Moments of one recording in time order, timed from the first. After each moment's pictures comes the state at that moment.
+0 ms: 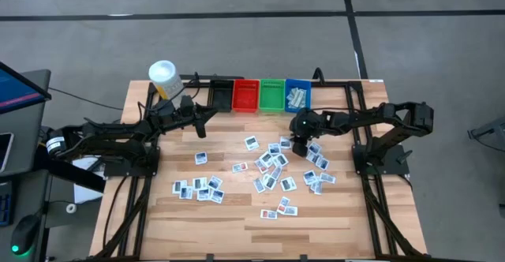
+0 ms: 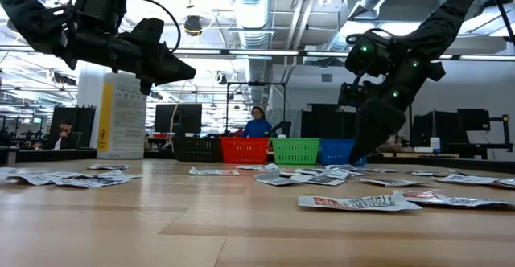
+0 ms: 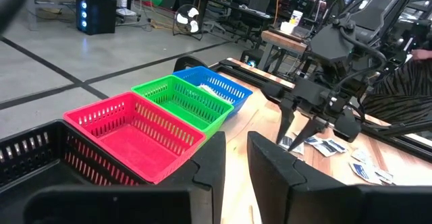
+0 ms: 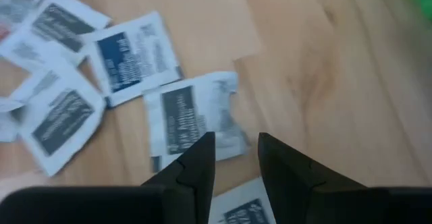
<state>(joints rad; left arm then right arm) 0.48 1.04 0.23 0.71 0.11 -0.21 -0.33 1.49 0.54 -0.01 -0.09 -0.01</state>
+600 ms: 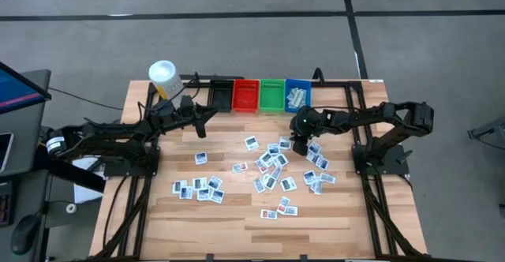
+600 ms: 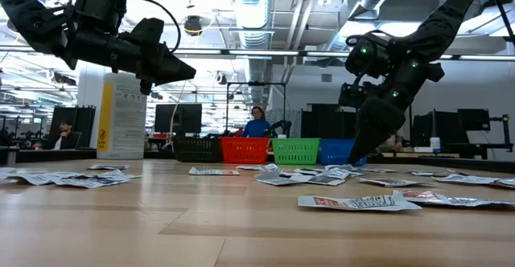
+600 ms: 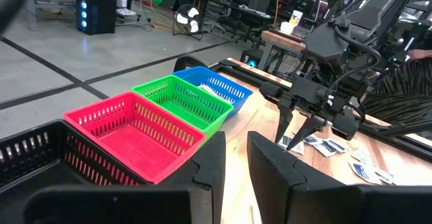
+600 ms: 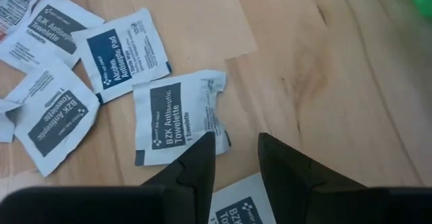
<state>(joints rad) 0.48 1.04 0.23 0.71 0.11 -0.21 -0.36 1.49 0.54 -0.01 -0.11 -0.02</state>
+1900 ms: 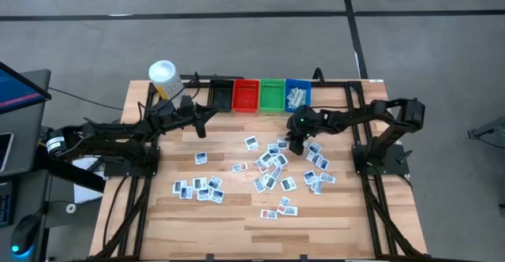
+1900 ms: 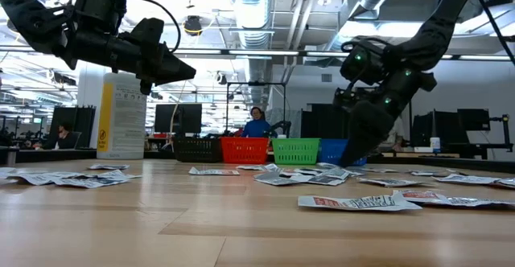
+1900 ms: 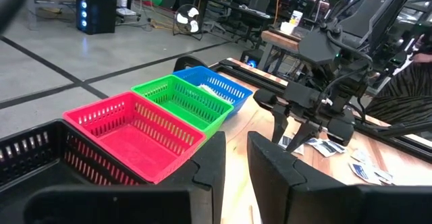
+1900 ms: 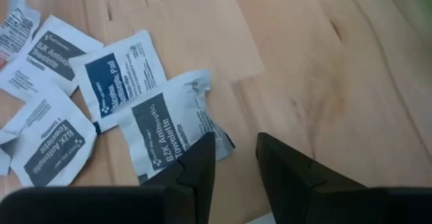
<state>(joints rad) 0.48 1.04 0.23 0.71 0.11 -0.22 -0.36 1.66 0.55 0.11 -0.15 0.01</state>
